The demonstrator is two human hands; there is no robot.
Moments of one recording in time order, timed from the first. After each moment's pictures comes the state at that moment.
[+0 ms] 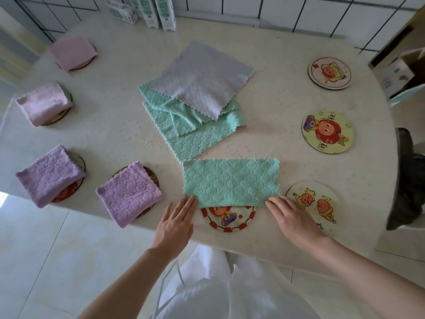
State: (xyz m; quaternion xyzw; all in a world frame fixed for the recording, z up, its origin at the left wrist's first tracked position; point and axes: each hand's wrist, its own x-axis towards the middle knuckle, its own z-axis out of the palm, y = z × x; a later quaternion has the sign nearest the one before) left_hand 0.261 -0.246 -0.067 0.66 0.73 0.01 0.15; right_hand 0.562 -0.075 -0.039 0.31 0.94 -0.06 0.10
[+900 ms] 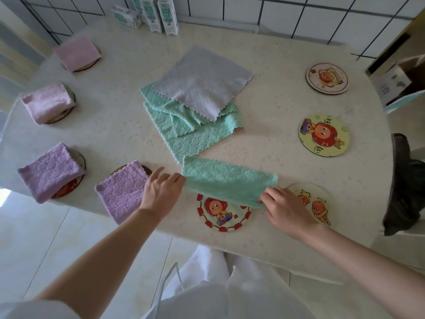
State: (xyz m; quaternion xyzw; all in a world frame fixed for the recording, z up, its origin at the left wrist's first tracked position) left_hand 0.219 -0.174 -0.020 0.70 0.70 0.09 -0.10; right_hand 0.535 -0.058 -0.002 0.29 0.95 -0.12 0.00
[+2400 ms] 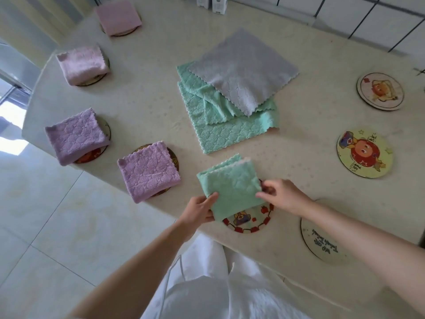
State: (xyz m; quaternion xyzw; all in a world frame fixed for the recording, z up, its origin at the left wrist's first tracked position) left_hand 0.284 -0.202 -0.038 0.03 0.65 0.45 0.61; right_hand 0.455 -0.016 -0.014 0.32 0.83 -0.44 0.13
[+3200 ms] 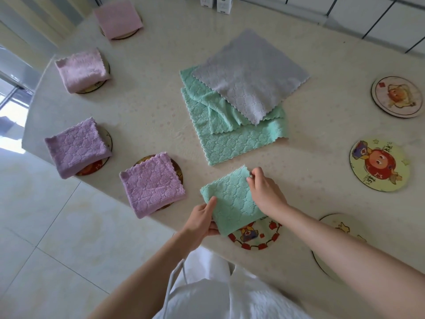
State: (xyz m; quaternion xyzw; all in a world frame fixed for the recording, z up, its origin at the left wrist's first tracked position) left_hand 0.268 -0.188 -0.046 -0.06 0.64 0.44 0.63; right_hand 0.375 -0.027 -0.032 0.45 0.82 -0.34 0.09
